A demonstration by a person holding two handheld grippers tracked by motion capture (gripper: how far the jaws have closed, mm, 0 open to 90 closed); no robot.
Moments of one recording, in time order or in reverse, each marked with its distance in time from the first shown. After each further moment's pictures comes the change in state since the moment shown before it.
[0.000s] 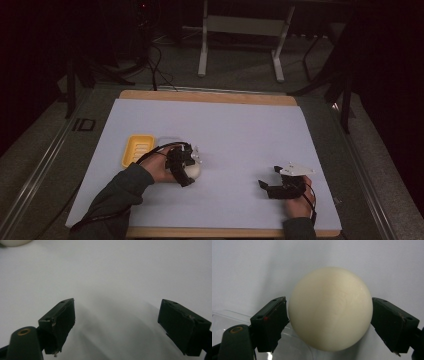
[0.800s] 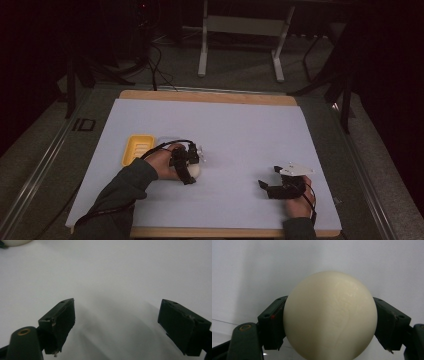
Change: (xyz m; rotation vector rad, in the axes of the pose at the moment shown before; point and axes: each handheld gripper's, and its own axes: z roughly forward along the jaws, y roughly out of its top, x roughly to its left) left arm 0.010 0.012 0.009 0.095 -0.092 0.007; right arm 0.000 0.000 0.000 0.002 0.000 -0.001
